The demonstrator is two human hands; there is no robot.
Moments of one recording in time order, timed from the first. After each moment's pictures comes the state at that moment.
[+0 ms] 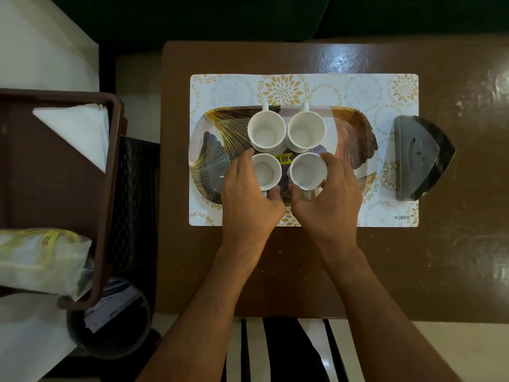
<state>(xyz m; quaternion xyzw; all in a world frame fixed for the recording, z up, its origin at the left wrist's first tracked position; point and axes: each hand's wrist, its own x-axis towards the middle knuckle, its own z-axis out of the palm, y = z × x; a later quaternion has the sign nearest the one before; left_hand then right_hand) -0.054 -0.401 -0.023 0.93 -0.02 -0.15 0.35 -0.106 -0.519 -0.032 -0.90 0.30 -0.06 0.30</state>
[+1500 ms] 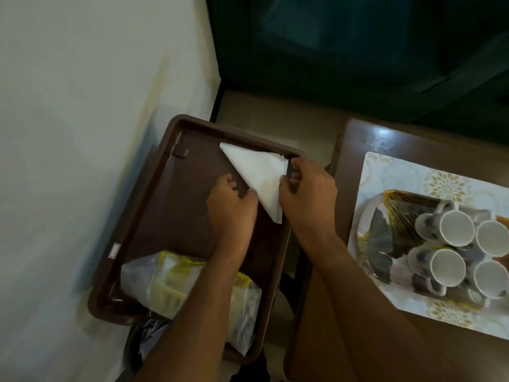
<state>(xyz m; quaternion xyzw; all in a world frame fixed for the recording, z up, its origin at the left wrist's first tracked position) 0.129 -0.109 -0.032 0.83 0.30 -0.13 0.46 0.125 -0.229 -0.021 -0.93 0.17 0.01 0.32</state>
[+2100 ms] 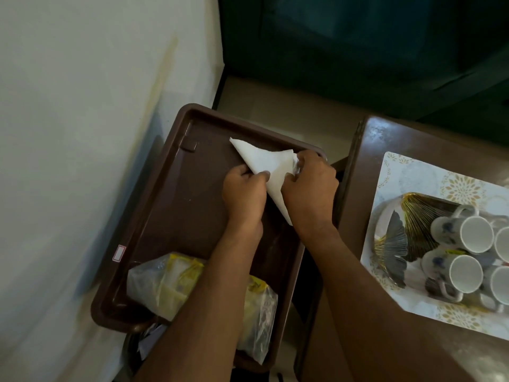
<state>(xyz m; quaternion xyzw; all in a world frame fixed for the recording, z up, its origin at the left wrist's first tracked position) 0.147 -0.106 -0.050 0.63 0.38 -0.18 0.65 0.145 -0.200 -0.039 -0.93 0.25 0.06 0.28</state>
